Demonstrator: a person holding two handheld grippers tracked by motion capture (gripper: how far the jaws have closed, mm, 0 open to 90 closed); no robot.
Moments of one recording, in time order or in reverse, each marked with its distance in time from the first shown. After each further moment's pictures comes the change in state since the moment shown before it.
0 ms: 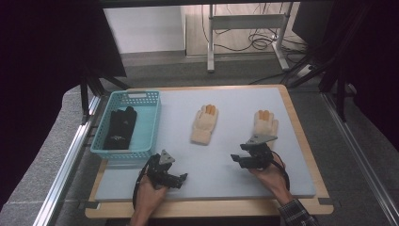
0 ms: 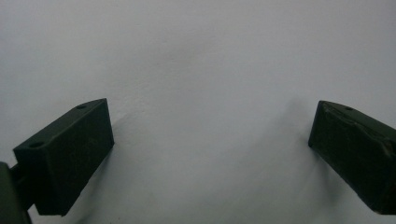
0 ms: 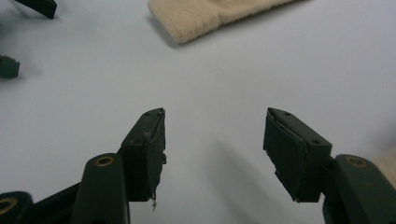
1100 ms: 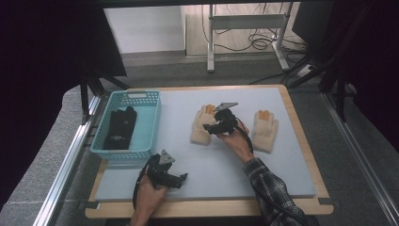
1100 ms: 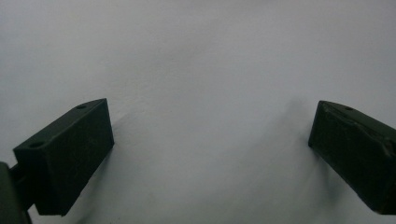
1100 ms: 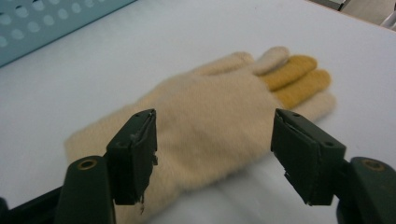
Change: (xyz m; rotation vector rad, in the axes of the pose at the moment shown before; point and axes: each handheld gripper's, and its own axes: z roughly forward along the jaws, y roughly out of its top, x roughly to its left) left arm 0.000 0.000 0.000 0.003 -0.001 0.003; right arm -0.026 0.100 0.121 -0.009 -0.034 0.012
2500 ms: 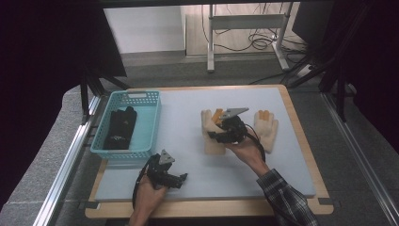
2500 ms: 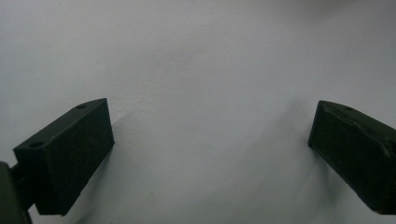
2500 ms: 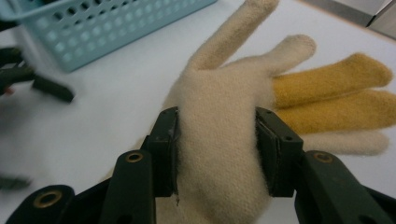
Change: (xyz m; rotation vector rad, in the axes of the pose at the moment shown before) left arm 0.000 0.000 0.000 0.001 -0.002 0.000; right arm 0.035 -0.002 -0.078 0.003 0.102 -0.070
